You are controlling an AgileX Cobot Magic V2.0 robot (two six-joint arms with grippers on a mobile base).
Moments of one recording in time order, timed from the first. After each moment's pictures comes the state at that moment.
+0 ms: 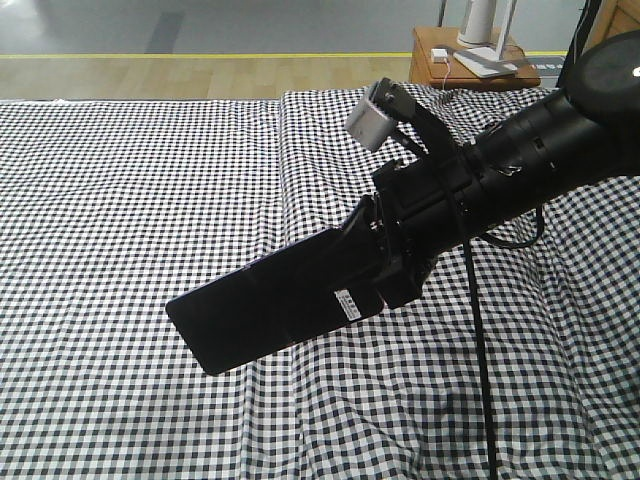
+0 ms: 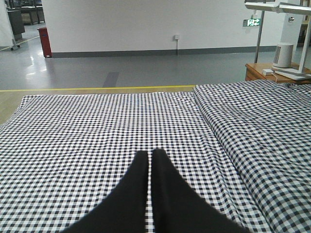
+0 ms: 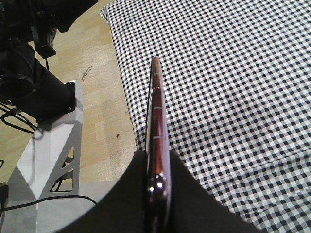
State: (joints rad) left arm 0.04 -0.01 0.03 -0.03 0.18 0.15; right arm 0.36 1.55 -1.33 0.93 1.22 -1.06
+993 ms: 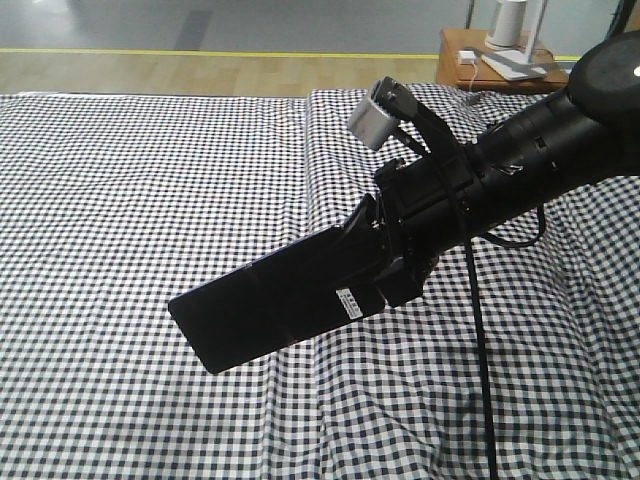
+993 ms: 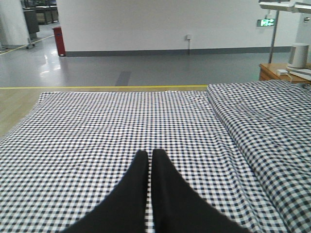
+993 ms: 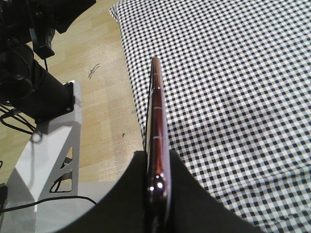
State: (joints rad) left arm 0.04 -0.01 0.03 -0.03 0.18 0.15; right arm 0.36 1.55 -1.33 0.93 1.22 -1.06
